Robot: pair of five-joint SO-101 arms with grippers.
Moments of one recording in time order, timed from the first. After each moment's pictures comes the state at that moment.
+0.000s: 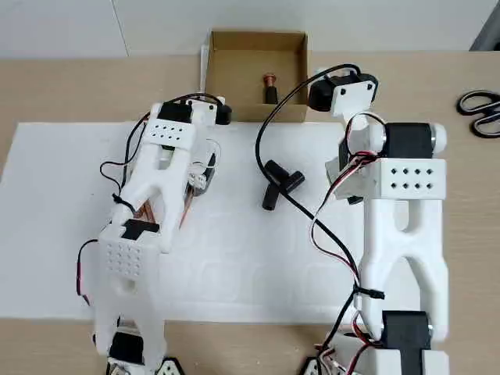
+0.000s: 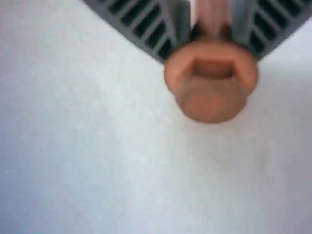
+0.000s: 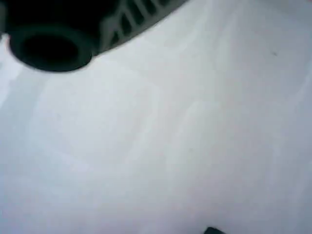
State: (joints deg) left arm 6.4 42.3 -32.2 97.0 -0.7; right arm -3.0 -10.3 -6.1 98.1 16.8
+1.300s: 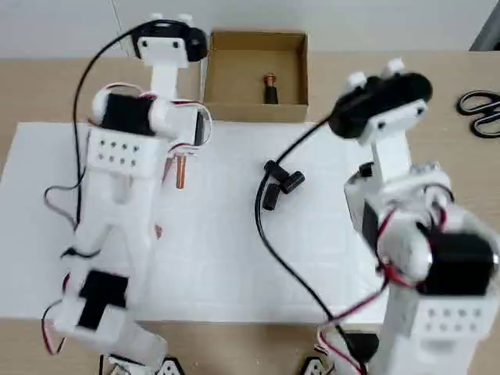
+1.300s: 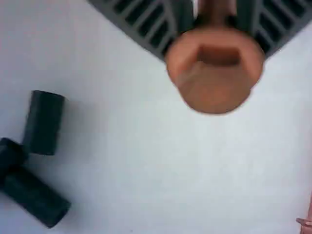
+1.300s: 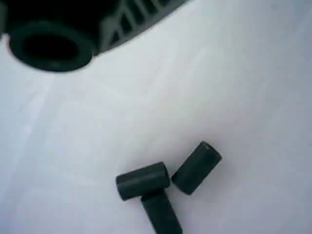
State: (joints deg) left arm 8.3 2.4 -27.3 99.7 13.8; right arm -3.1 -41.4 -3.0 98.2 16.8
